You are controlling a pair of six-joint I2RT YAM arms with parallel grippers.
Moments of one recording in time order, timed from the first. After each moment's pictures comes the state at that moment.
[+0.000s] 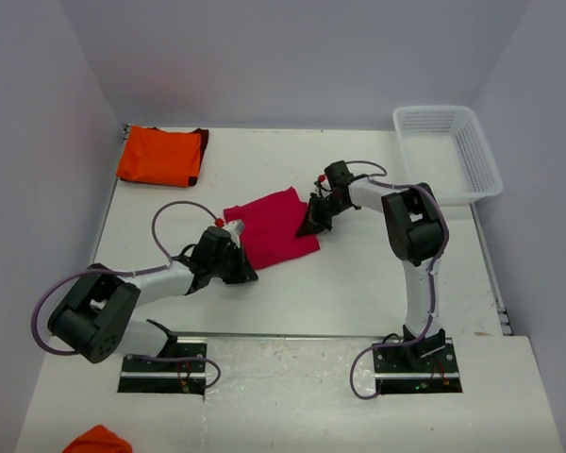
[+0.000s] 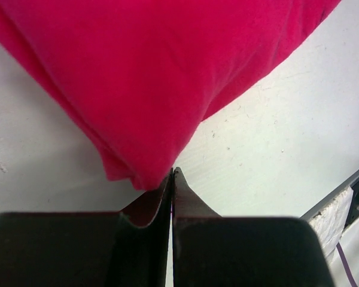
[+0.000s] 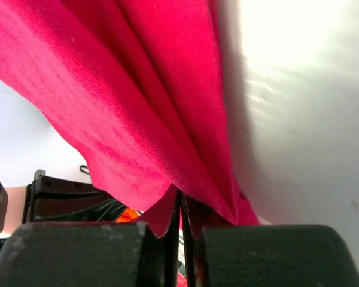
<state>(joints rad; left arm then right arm) -0.54 1.38 0.44 0.10 0.27 -0.65 0.38 2.19 1.45 -0.52 -0.69 0.67</state>
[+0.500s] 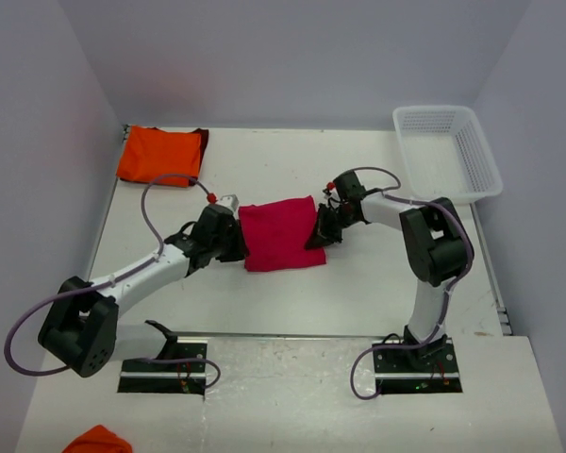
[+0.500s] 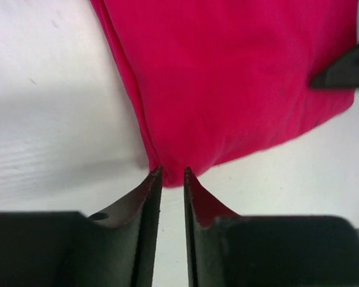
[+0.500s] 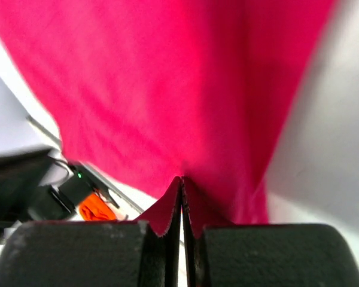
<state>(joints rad) -0.54 1.28 0.66 -0.24 0.04 -0.59 0.39 1.95 1.17 -0.41 -0.62 0.66</state>
